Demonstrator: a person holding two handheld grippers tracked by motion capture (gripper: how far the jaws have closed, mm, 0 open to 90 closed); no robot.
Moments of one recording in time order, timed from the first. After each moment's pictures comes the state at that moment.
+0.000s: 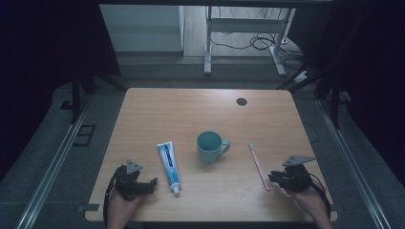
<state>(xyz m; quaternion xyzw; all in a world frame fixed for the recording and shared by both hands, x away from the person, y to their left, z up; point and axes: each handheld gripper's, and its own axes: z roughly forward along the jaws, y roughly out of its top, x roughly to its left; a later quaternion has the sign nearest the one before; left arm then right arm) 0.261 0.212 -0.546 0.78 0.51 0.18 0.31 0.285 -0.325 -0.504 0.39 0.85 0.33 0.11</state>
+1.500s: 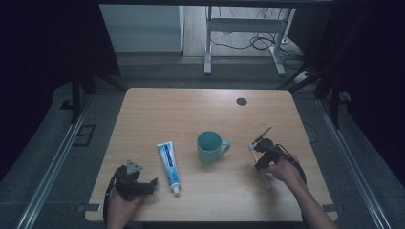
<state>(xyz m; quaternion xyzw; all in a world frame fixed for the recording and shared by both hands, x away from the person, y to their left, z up) 0.261 0.212 -0.546 0.79 0.50 0.18 0.31 0.376 -0.249 -0.500 0.43 0.90 0.08 0.04</state>
